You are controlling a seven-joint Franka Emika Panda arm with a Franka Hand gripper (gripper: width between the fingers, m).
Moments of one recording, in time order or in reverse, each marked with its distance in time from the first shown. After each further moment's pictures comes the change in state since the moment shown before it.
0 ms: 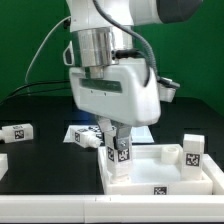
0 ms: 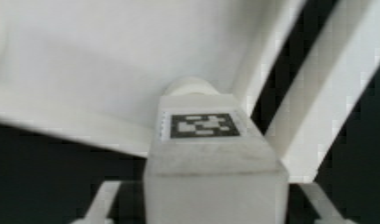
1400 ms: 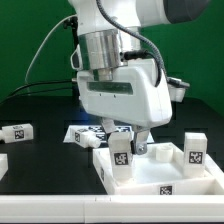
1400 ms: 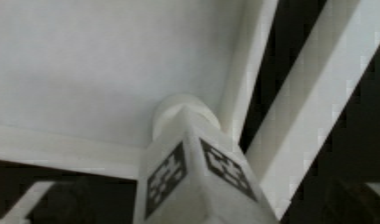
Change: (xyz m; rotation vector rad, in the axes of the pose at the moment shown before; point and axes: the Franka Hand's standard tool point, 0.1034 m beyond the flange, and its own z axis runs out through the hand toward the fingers) arm -0.003 -0.003 0.003 0.026 -0.002 -0.465
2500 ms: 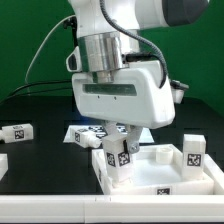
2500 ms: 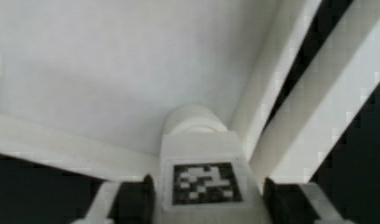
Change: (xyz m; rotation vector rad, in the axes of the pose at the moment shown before) arm -0.002 0.000 0.002 0.004 0.005 0.290
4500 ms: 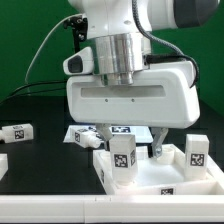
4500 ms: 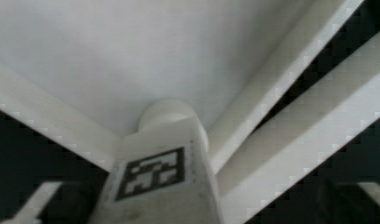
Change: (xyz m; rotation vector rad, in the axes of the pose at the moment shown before) arm -0.006 -0.012 0.006 -0.023 0.002 -0.524
